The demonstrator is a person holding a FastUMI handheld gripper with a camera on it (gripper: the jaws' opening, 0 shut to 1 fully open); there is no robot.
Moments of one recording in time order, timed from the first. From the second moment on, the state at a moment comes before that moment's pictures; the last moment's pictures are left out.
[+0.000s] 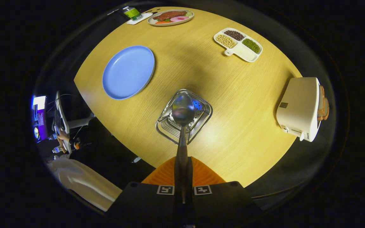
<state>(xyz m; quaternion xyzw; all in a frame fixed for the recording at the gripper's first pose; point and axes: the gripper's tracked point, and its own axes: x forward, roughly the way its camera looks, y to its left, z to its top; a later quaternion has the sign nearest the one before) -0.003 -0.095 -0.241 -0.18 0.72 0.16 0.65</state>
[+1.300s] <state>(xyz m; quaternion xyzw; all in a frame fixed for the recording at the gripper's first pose) 0.044 -0.085 -0.109 0.07 0.45 0.09 0.88</state>
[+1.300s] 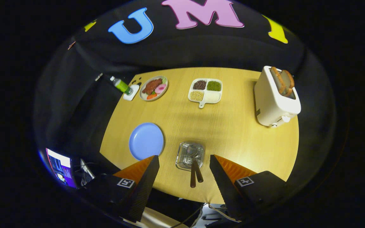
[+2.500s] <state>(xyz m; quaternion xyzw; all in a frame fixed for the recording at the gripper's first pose) -0.048 -0.107 0.130 0.01 -0.10 -0.12 0.99</state>
